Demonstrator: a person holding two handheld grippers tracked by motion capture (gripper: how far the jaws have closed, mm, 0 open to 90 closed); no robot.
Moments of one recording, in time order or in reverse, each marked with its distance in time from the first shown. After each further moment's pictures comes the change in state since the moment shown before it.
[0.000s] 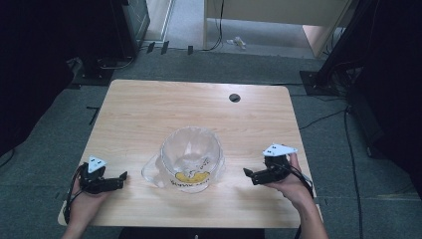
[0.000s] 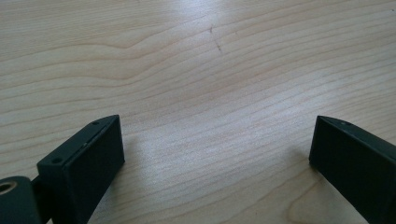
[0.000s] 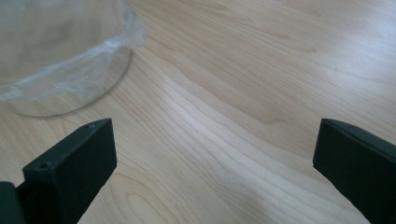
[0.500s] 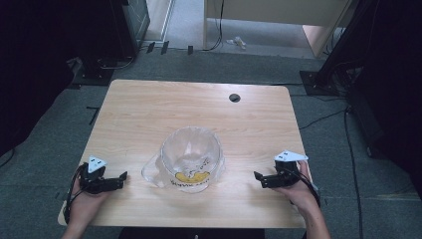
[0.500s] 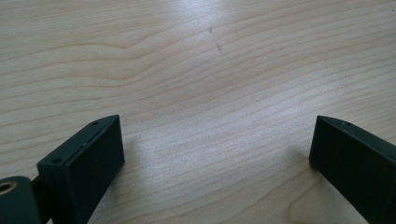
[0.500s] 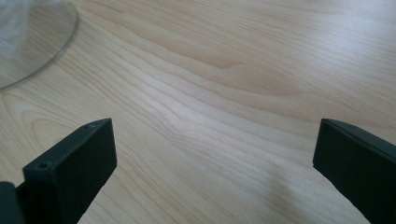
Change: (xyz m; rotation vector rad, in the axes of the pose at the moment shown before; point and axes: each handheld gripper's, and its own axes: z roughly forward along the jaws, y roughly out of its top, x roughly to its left) left arm 0.000 0.000 0.000 0.000 0.000 0.000; right arm -0.024 -0.040 -0.002 0.018 -0.071 0.107
